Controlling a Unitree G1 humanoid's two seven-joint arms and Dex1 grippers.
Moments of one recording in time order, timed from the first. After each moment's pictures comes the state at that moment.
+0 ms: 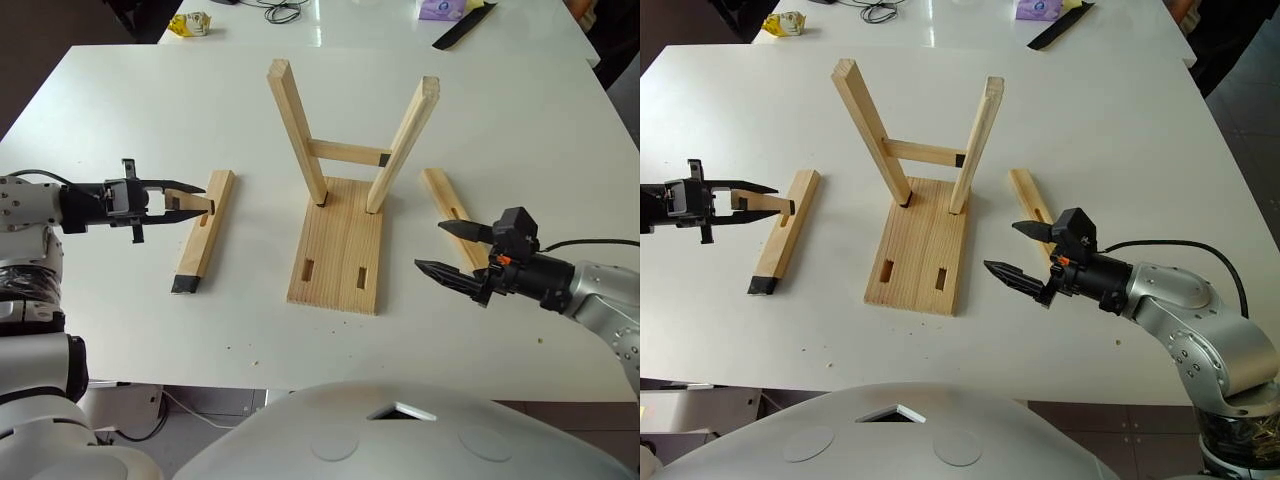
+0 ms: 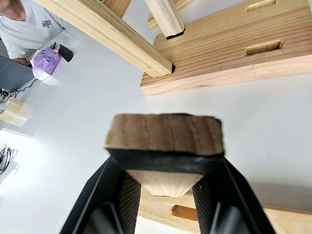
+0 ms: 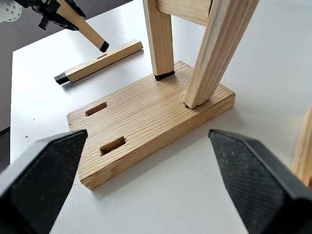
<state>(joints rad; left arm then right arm) -0.42 0.94 -0.04 0.79 -0.43 -0.74 -1.61 0.26 -0.75 -0.16 -0.67 0.76 0.75 0.74</state>
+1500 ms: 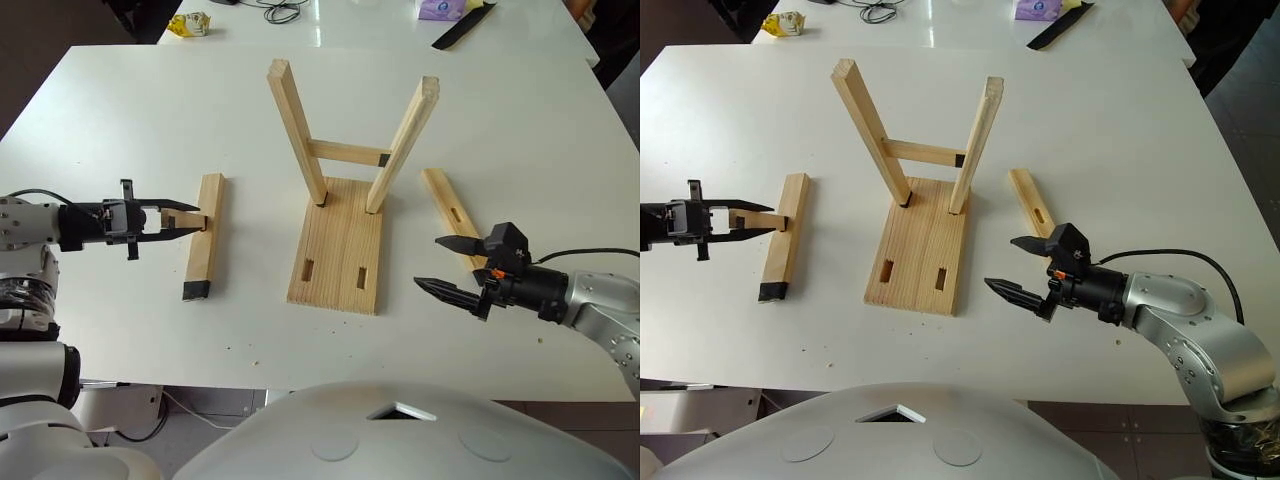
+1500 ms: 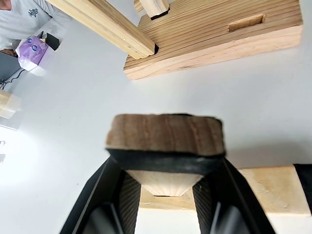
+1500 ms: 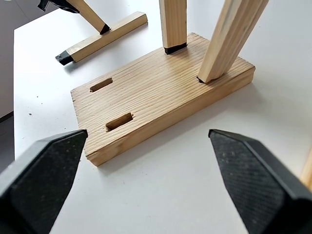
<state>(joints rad) -0.36 0.97 -0.12 0.87 -0.52 -0.83 -1.61 0.30 -0.79 -0.13 -0.67 0.70 0.74 0.78</state>
